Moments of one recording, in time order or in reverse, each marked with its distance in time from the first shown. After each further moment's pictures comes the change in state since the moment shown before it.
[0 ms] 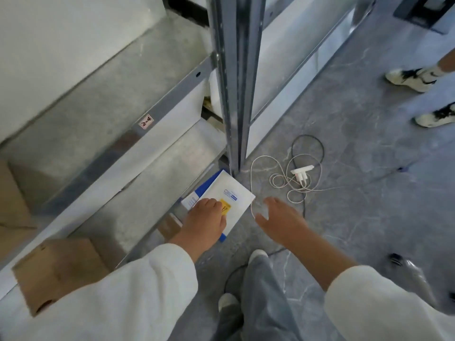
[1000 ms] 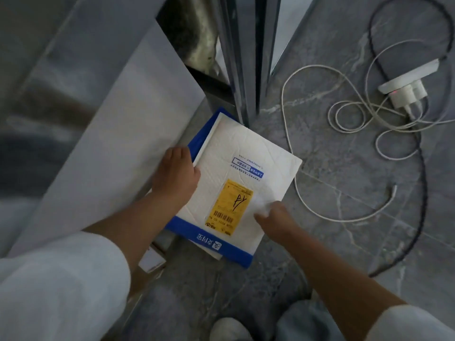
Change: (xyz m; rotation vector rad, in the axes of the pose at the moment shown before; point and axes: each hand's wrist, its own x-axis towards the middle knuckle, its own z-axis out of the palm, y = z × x) left_hand 0.316 -0.236 0.396 0.145 0.032 -0.138; right_hand 0.393 0.085 0.437 0.709 -0.236 0.456
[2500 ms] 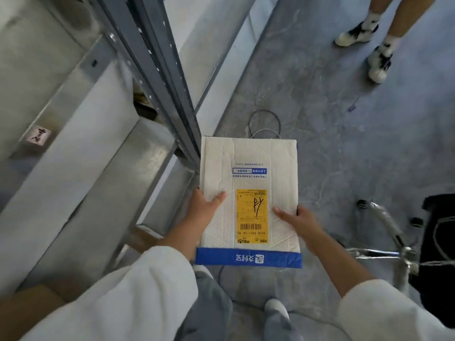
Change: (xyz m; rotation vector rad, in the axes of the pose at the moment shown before) left_hand -0.277 0.210 -0.390 -1.068 -0.319 -0.311; right_hand -0.499 0.031 -0.288 0.628 0.186 -0.071
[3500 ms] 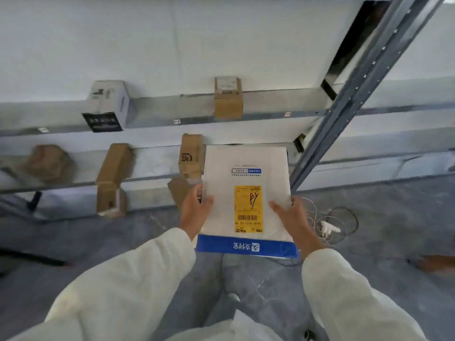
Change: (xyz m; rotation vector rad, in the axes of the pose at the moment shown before) left_hand -0.514 -0.120 0.011 -0.613 0.921 0.112; right_hand -0.348 -0.004 0.010 -0.700 -0.416 -0.621
